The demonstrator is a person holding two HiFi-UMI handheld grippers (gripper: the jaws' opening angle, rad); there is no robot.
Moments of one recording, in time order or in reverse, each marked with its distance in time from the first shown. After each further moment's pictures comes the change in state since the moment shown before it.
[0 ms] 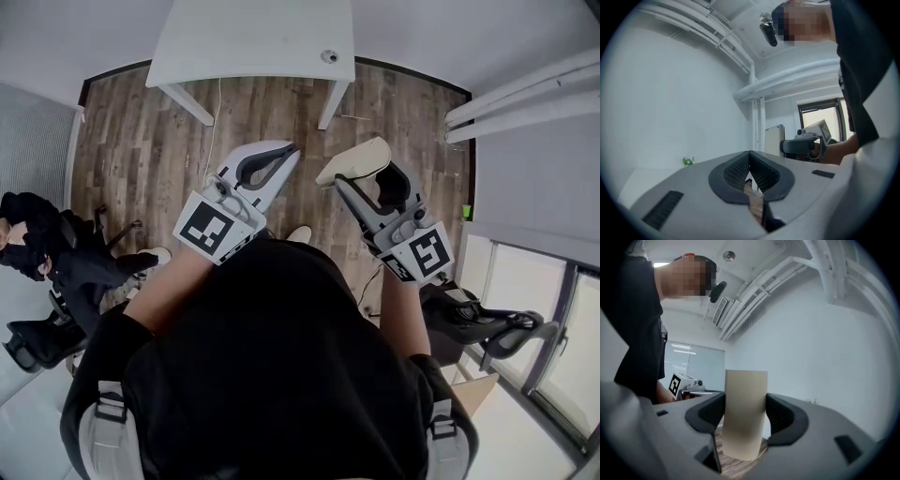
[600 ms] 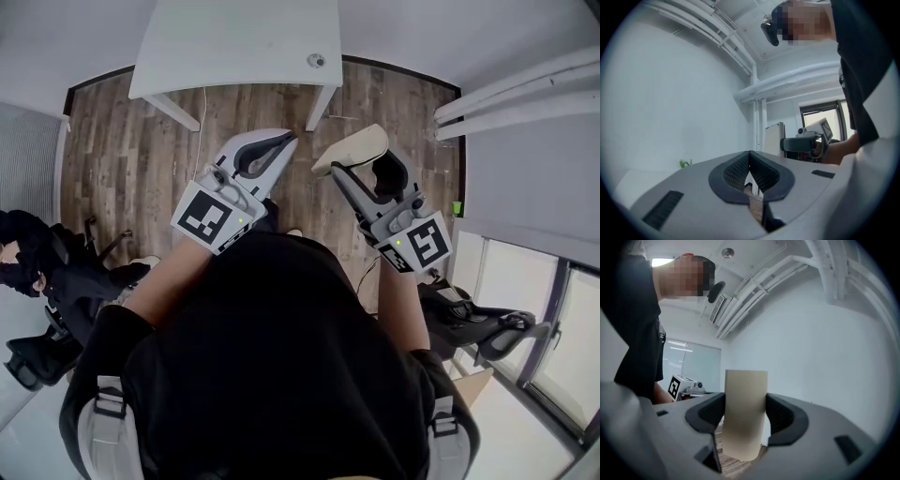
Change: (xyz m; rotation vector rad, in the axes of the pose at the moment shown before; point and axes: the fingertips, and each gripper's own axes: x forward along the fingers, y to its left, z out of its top) left arm 0.051 0.046 -0.003 -0.009 -0.040 -0.022; right arm 0.035 -0.053 0.002 -0.017 0.012 -0.036
